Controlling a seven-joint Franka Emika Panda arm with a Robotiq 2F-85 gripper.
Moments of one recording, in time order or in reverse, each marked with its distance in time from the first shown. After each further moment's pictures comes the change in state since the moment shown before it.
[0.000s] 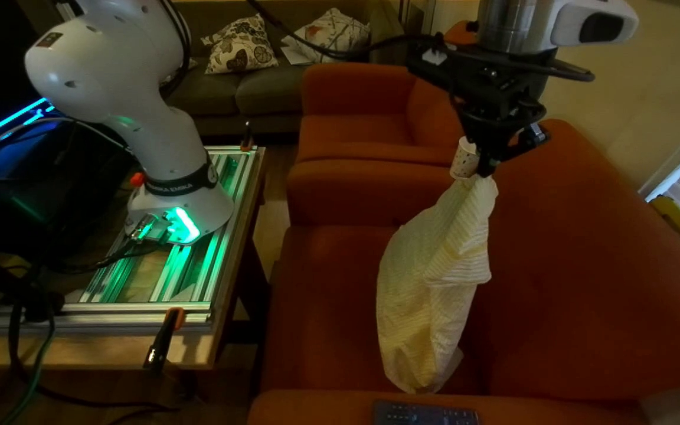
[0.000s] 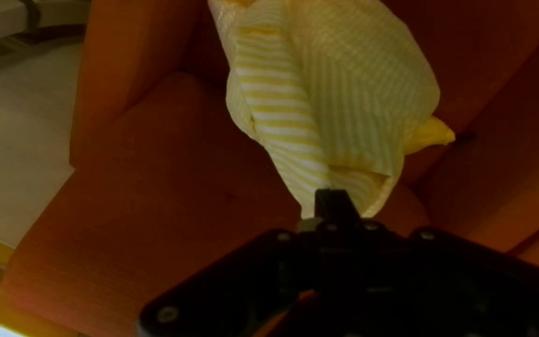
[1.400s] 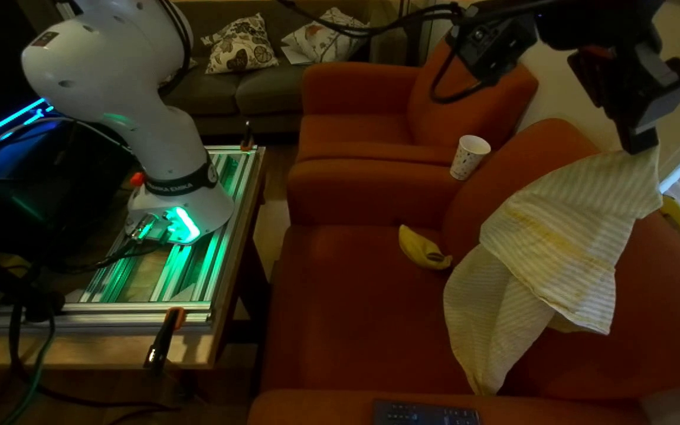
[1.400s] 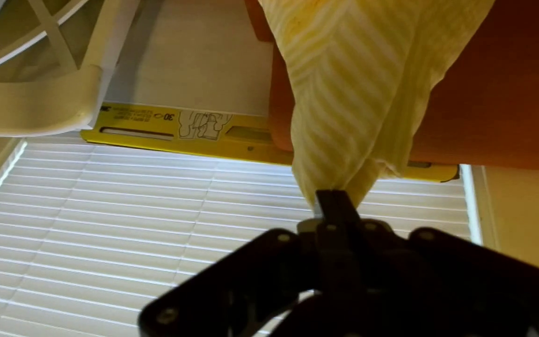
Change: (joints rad) arm -0.058 -0.086 -0.084 -0.059 -0.100 0.536 0.501
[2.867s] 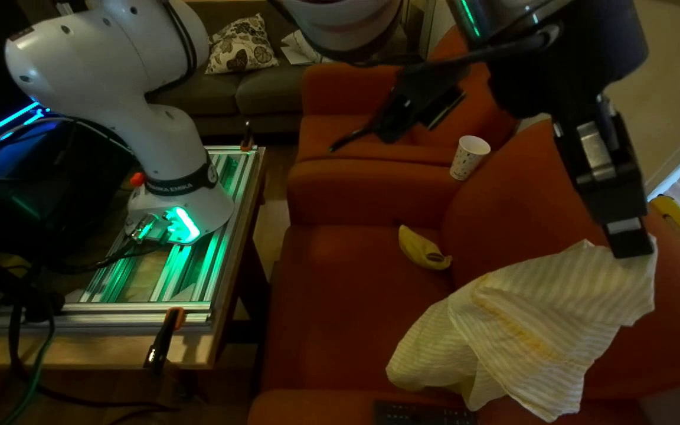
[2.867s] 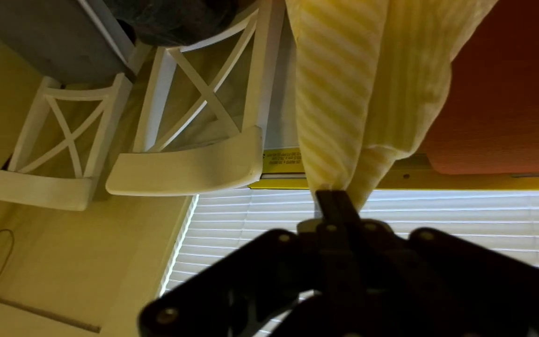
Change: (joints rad) arm -0.466 -0.005 0.225 -0.038 -0.639 0.054 0.723
